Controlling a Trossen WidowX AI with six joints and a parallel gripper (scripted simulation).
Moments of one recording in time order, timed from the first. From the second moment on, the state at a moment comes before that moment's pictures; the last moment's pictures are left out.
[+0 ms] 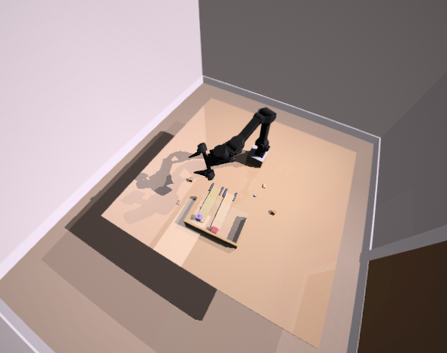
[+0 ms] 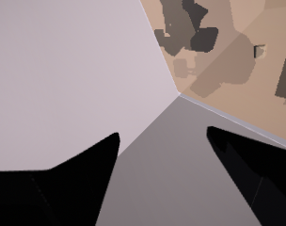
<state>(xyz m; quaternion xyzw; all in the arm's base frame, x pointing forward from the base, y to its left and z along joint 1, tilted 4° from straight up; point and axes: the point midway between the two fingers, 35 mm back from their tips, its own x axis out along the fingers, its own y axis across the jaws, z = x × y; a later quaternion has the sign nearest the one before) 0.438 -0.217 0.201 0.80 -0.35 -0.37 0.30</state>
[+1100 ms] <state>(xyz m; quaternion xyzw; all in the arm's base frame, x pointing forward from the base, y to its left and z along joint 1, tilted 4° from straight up) 0.371 -0.099 0.178 0.42 0.17 -0.30 0.84</state>
